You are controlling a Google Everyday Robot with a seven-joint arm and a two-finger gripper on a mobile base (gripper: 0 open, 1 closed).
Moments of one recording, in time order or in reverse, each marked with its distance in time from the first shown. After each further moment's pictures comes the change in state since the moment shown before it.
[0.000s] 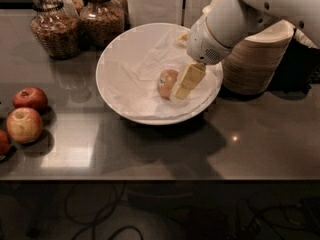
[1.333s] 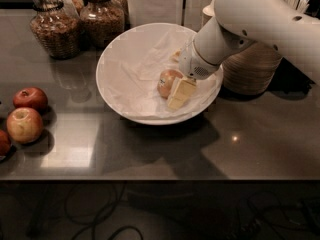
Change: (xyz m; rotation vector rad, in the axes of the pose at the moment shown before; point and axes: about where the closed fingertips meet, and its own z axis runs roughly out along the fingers) arm 0.021 0.002 0.046 0.008 0.051 0.006
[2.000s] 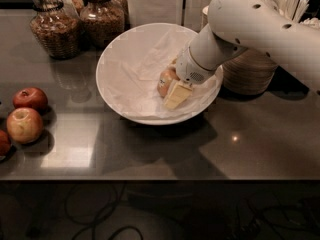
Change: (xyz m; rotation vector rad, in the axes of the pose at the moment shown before) arm 0.003 0.002 0.015 0.006 0.016 0.008
